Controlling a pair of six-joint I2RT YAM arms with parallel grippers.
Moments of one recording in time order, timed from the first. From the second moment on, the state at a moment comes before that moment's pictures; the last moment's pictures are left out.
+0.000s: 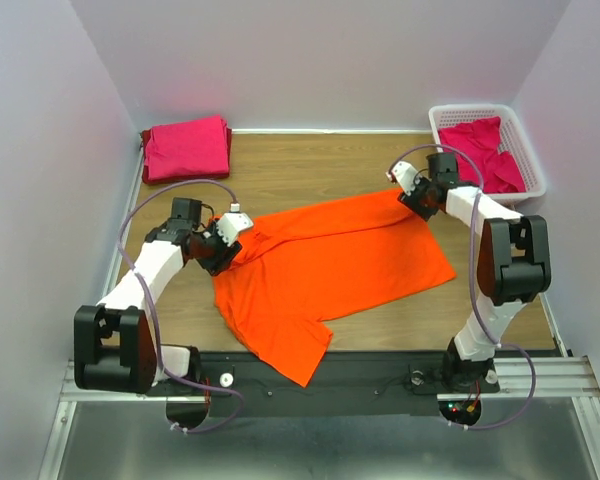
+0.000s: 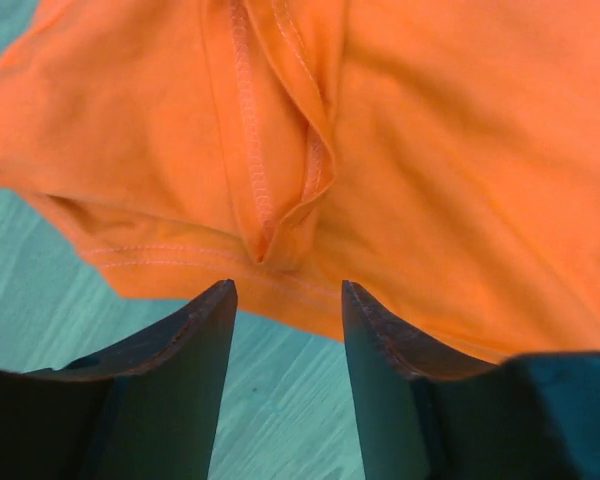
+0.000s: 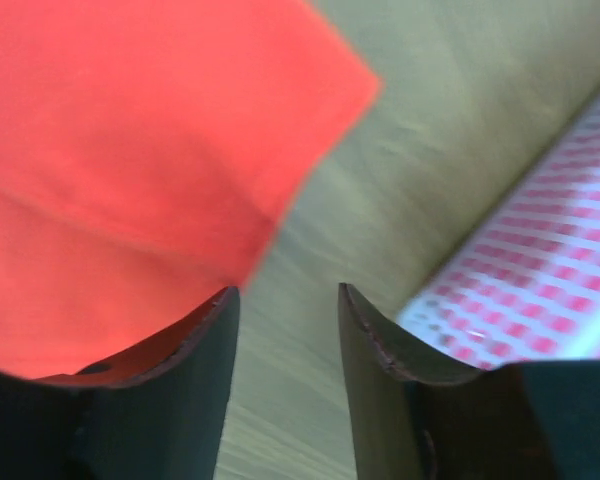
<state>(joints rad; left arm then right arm) -0.11 1.28 0.79 -0.57 0.37 0.74 0.06 1.82 1.22 -0.32 -0.11 -0.88</state>
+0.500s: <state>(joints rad) 0.13 1.65 1.20 -0.55 0.54 0.59 0.02 2.01 1.62 -0.44 -0.19 -0.72</state>
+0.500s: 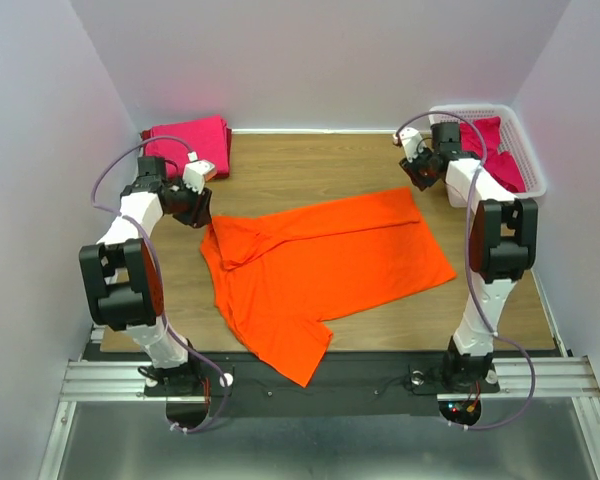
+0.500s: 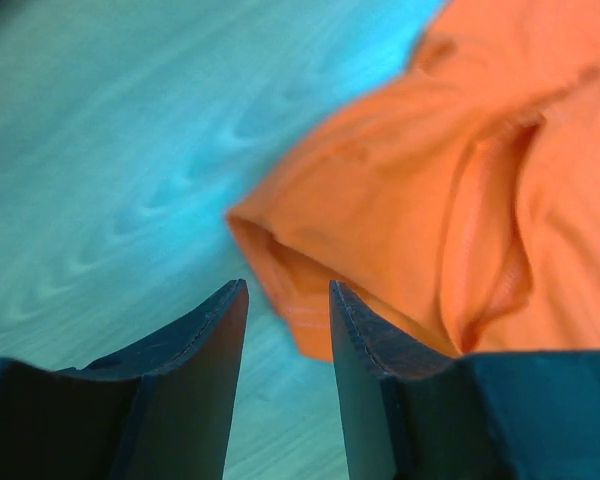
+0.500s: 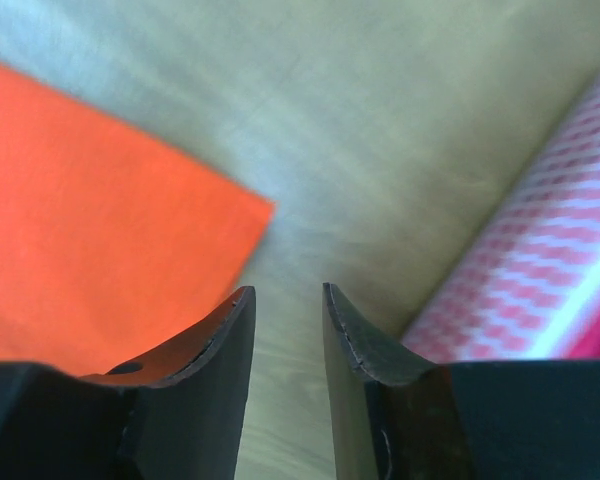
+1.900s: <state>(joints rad) -0.16 1.58 0.96 -0.72 0.45 0.76 0.26 2.05 1.70 -0.66 -0.38 -0.42</state>
